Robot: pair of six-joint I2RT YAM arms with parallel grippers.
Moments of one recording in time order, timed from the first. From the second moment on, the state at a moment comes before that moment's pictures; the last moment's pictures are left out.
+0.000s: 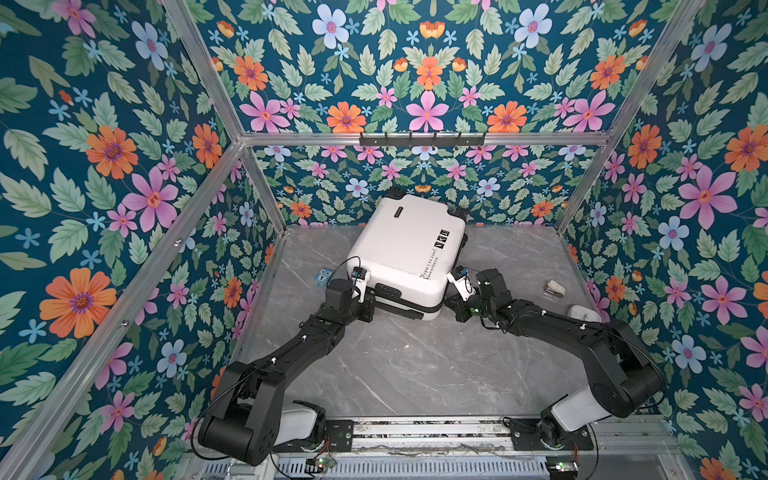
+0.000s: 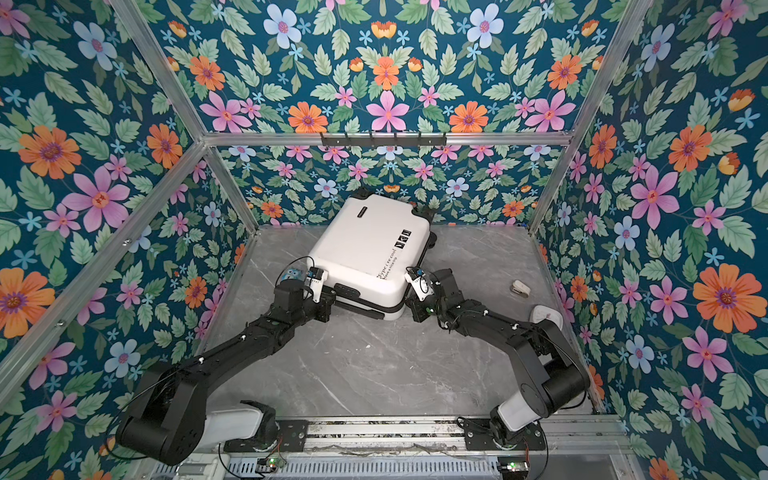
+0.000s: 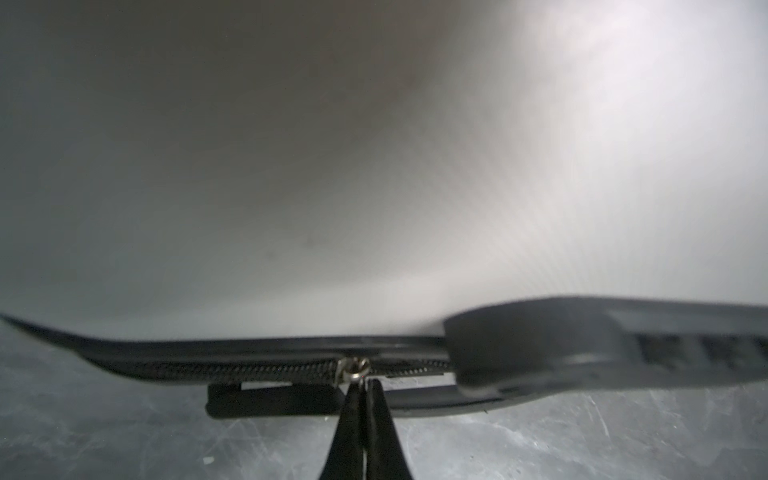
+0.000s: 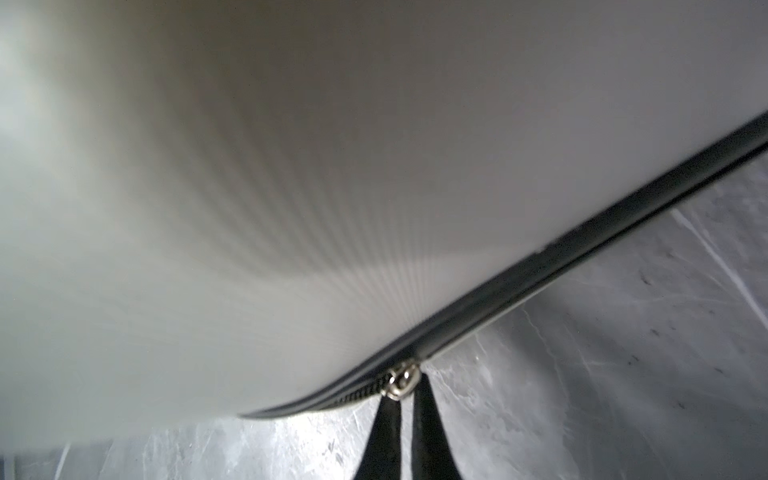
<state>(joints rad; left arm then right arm) -0.40 1.28 0.59 0.13 0.20 -0.12 0.48 1.54 0.79 0.08 -0.37 0.04</state>
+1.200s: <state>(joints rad) -0.86 1.38 0.80 0.24 0.19 -0.21 0.60 1.50 0.73 0.21 -0.26 0.19</state>
